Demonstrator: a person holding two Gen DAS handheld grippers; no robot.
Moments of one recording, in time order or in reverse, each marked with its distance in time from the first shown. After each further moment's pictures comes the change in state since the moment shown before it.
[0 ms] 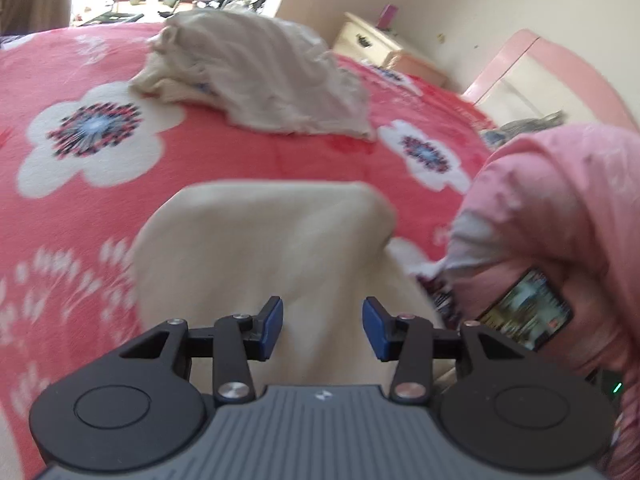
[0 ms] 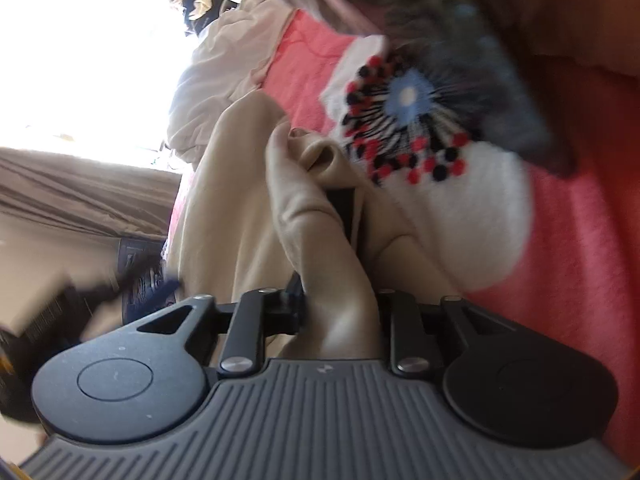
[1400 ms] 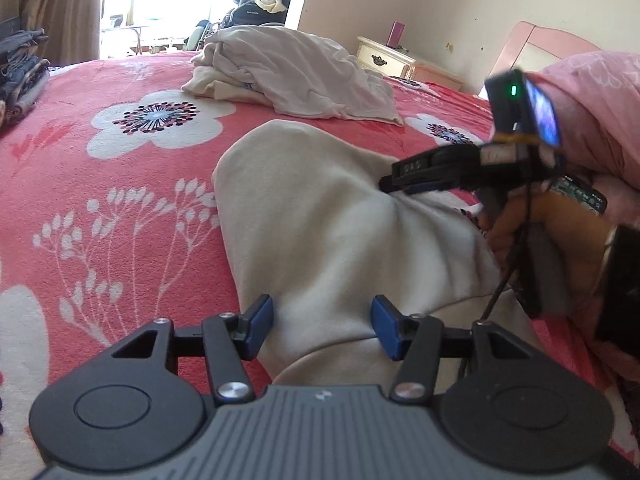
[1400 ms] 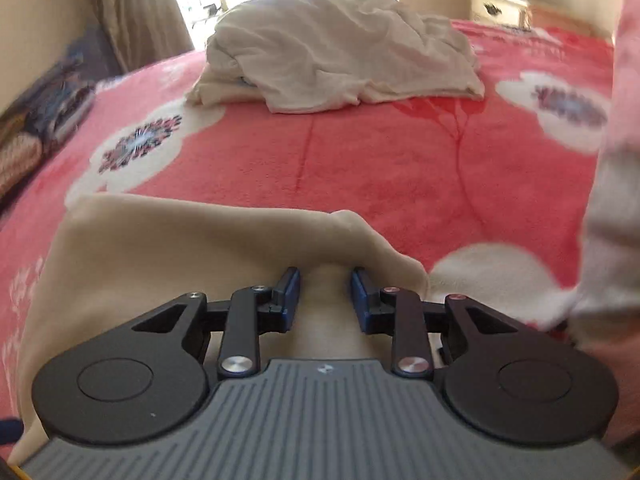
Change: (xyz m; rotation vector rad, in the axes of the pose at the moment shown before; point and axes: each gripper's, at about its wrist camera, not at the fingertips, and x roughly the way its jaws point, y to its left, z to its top) left arm -0.023 0.019 -0.104 0.103 -0.140 0.117; right arm 0.129 0.139 0.044 -0.994 -0.024 -0.345
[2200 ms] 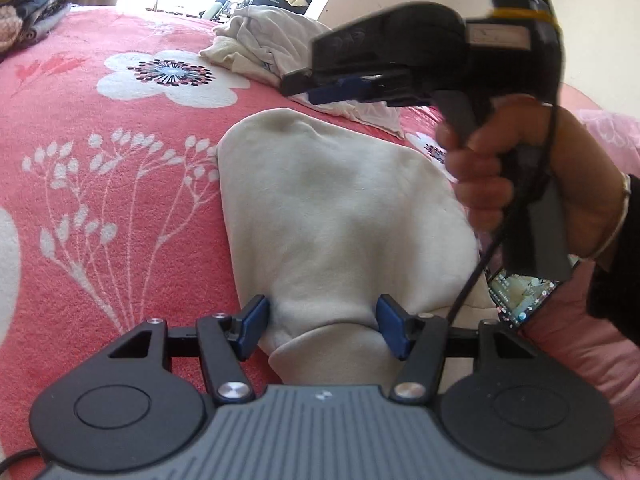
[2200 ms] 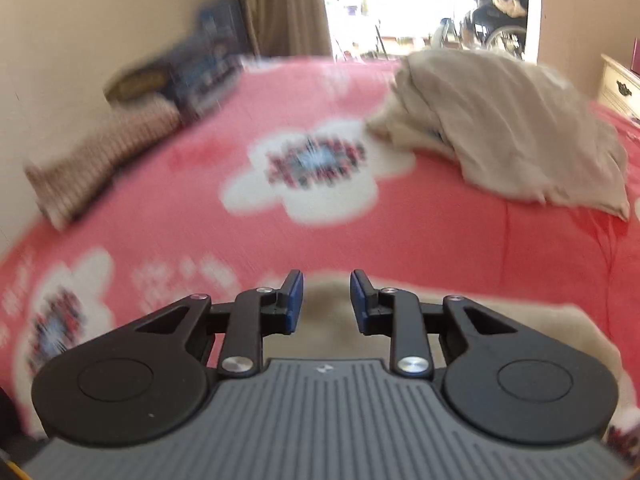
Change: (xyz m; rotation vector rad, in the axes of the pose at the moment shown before) left arm 0.004 0.033 -0.020 -0.193 -0.004 -0.118; right arm -0.023 0.120 0.036 -0.246 -0.027 0.295
